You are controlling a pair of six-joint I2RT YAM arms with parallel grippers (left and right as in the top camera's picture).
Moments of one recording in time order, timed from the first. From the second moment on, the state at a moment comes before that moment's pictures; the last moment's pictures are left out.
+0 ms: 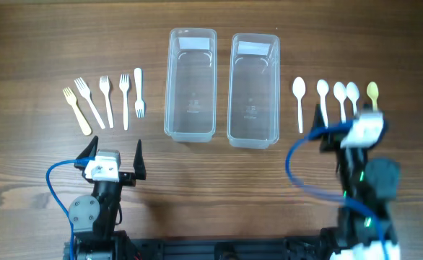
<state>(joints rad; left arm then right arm) 0.06 0.01 0.04 -0.13 0.14 0.06 0.04 0.67 0.44 0.12 0.03 -0.07</state>
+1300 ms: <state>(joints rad) 0.06 0.01 0.04 -0.13 0.14 0.06 -0.12 1.68 1.38 -0.71 -0.11 -0.03</state>
